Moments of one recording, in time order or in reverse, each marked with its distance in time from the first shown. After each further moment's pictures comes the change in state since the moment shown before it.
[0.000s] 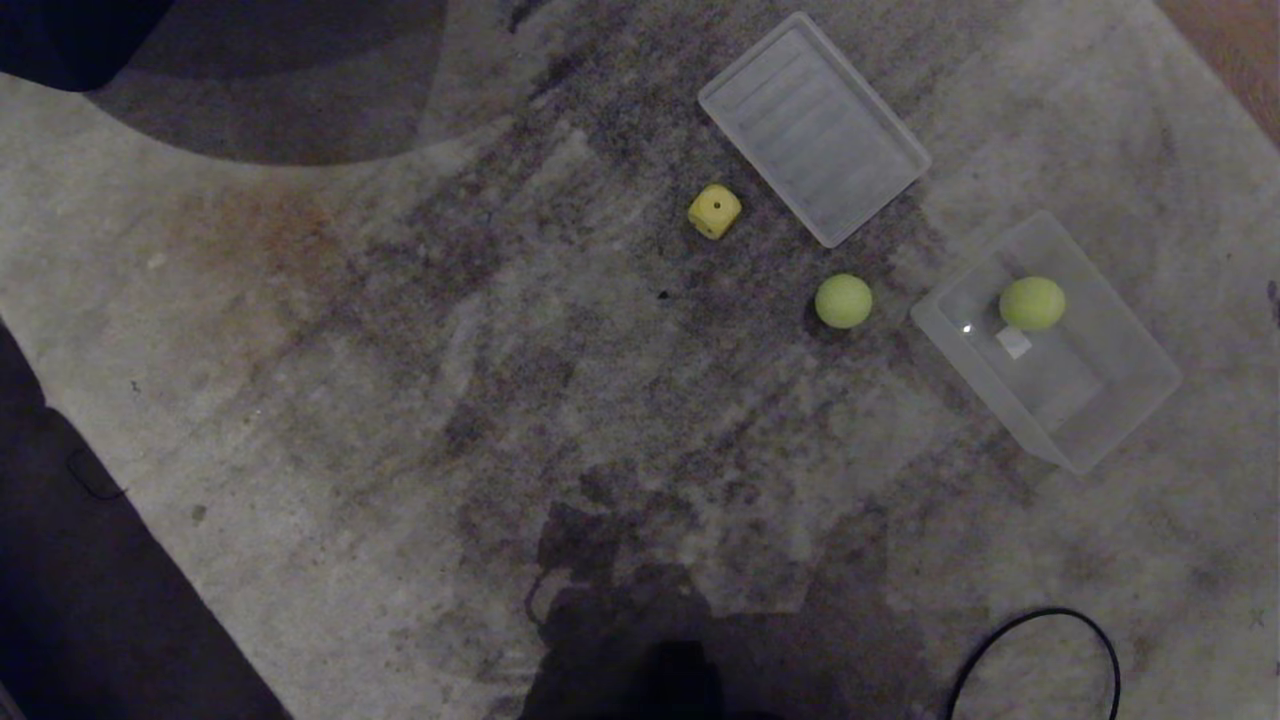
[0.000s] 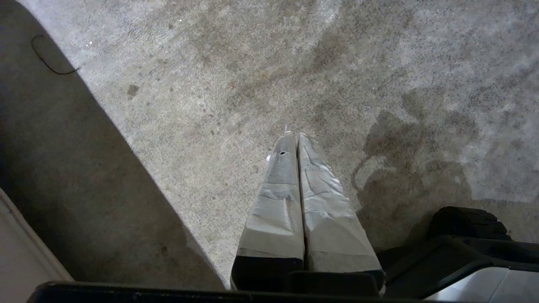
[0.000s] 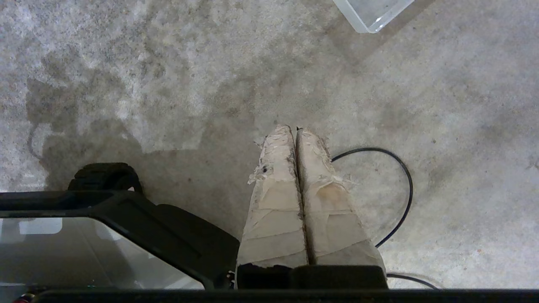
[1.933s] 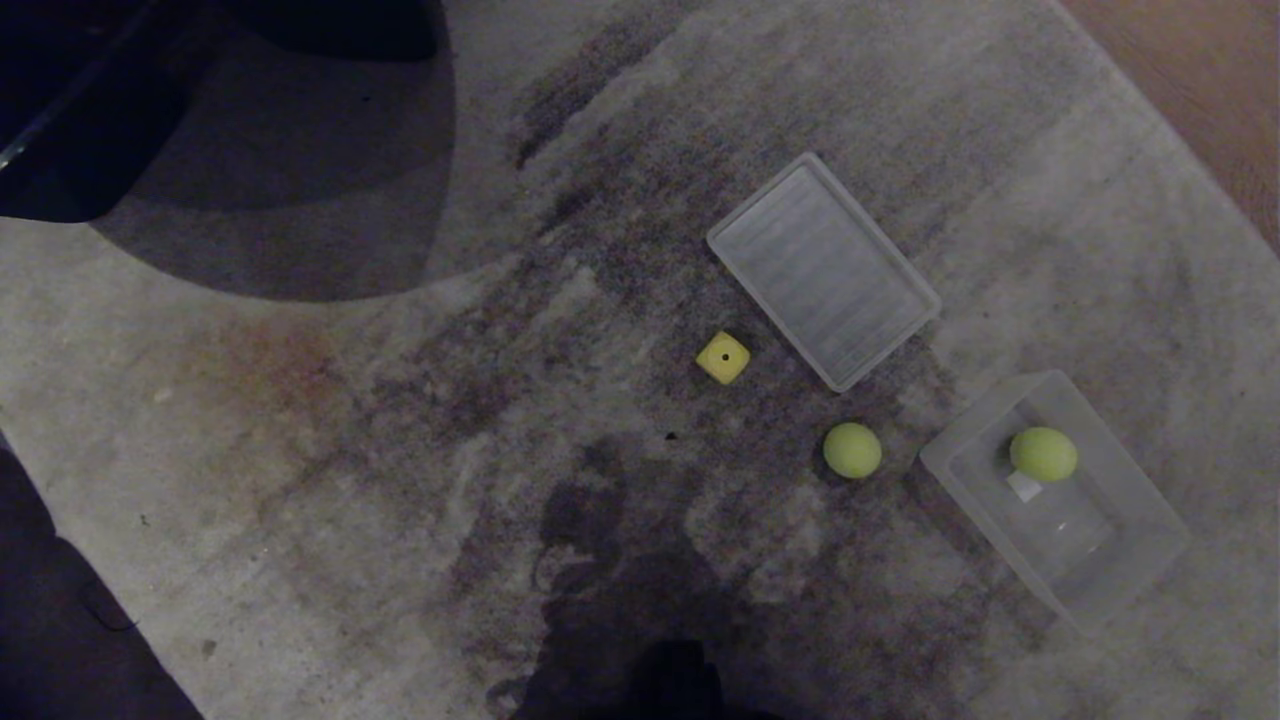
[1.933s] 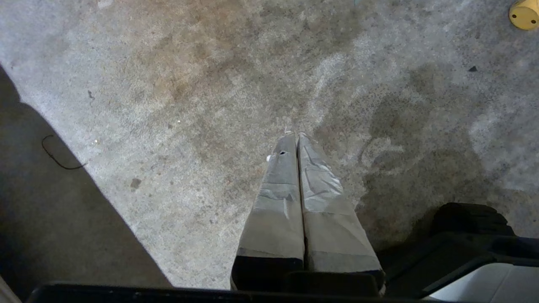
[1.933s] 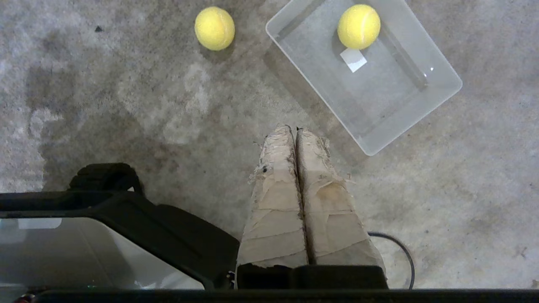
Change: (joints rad) left arm 0.000 0.000 0.000 0.002 -0.006 0.014; right arm 0.000 0.001 0.000 0.001 -0.001 0.000
